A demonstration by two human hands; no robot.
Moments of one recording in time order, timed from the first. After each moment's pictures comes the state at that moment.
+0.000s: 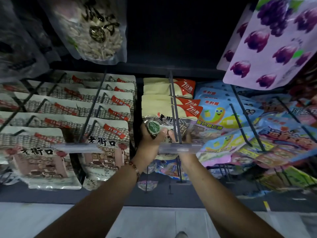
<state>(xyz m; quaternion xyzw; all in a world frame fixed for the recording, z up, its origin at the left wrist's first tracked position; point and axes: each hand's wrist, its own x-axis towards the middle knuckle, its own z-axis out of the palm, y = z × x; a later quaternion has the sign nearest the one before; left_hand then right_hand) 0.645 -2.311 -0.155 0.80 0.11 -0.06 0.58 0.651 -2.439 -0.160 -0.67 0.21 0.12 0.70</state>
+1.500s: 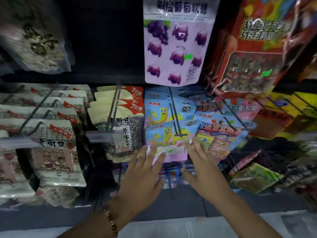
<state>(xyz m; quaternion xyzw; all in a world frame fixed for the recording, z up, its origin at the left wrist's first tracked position) 0.537 -2.443 -0.145 0.97 -0.21 0.12 0.03 0.543 -2.660 -0.114 -0.98 -0.11 0.02 0.19</state>
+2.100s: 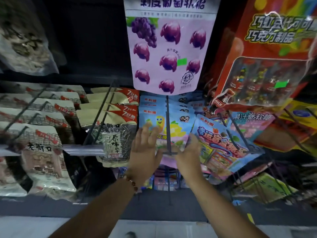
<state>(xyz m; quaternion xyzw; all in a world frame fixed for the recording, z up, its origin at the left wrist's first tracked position) 0.653 -2.486 -0.169 0.96 -0.08 0.16 0.20 0.649 -2.638 -0.140 -0.84 0.08 -0.04 0.54</state>
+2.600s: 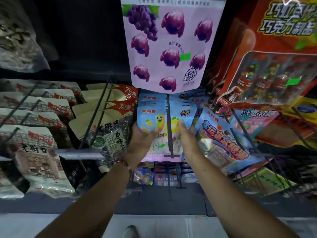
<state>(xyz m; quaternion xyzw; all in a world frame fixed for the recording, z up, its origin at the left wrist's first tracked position) 0.700 -2.477 -0.167 0.67 0.04 0.03 0.74 0.710 -2.633 -0.139 -0.72 0.20 0.07 0.66</state>
